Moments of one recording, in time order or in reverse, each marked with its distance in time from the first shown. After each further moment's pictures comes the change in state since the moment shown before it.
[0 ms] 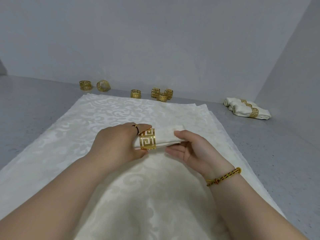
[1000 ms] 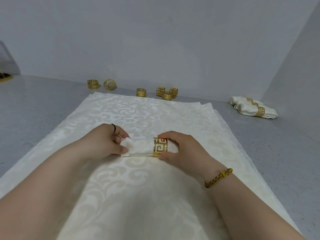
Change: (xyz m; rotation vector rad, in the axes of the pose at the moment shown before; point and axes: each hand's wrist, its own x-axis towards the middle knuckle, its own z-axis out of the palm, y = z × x) left_hand -0.010 -0.042 -0.010 -0.606 -0.334 -0.391; right_hand -0.002 0.016 -0.002 -1.377 -0.113 -0.557
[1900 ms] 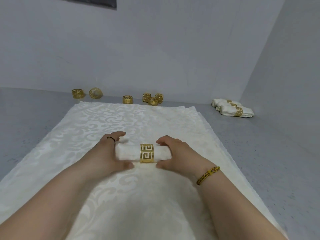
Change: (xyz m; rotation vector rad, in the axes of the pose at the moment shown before) left_hand -0.007 0.014 0.024 0.157 0.045 0.073; right_hand -0.007 0.007 -0.014 -0.142 -0.127 0.149
